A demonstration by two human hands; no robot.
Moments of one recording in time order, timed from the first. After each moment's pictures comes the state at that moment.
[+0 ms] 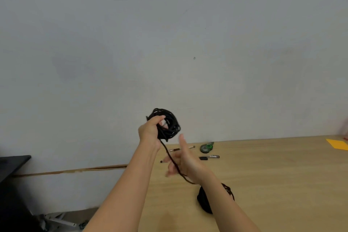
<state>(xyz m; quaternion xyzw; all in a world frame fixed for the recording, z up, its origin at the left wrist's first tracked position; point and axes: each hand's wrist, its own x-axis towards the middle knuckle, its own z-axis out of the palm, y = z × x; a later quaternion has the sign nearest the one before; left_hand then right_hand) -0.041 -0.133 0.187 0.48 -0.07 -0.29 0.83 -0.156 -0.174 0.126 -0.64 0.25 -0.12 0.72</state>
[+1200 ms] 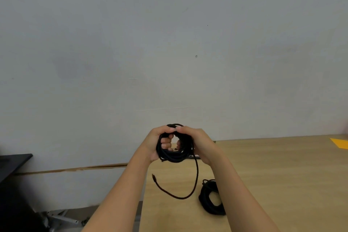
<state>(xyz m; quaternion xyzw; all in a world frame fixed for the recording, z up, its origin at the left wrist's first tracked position) -0.032 -0.119 0.167 0.52 -0.23 -0.52 0.63 -0.161 -0.202 0.167 -0.65 0.25 -0.19 0.69</state>
